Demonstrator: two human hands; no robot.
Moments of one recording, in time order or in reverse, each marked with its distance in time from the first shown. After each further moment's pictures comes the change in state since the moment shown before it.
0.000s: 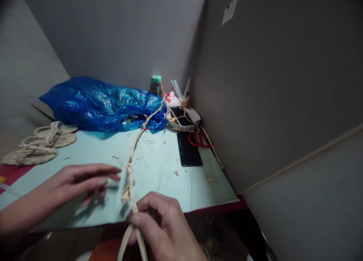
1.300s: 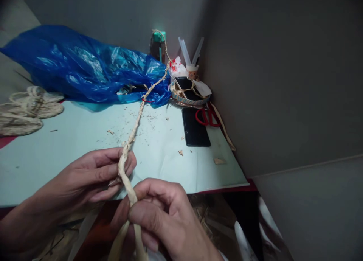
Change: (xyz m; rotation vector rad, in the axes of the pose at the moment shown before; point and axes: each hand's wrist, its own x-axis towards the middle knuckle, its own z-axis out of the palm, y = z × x) left_hand 0.017 -0.019 0.039 -0.427 -0.446 -0.157; right_hand -0.001 0.008 -0.002 0.524 -0.154 0.151
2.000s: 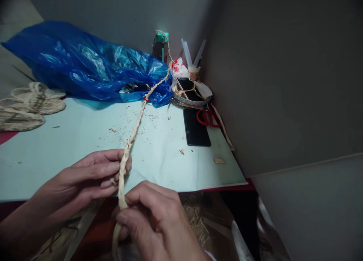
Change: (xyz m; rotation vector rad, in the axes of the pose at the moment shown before) left_hand -0.014 -0.003 0.002 -0.186 0.102 -0.033; right_hand 0.001 0.003 0.017 -0.631 0.138 -0.316
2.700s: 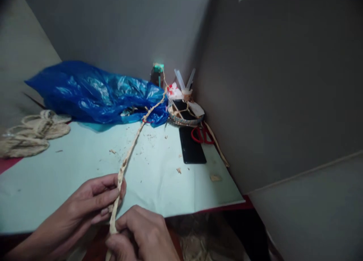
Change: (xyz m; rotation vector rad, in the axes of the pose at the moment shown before) left_hand -0.002 -0.015 -0.009 0.208 0.150 0.051; right_hand 0.008 0.039 0.013 -0.238 -0.028 -0.050
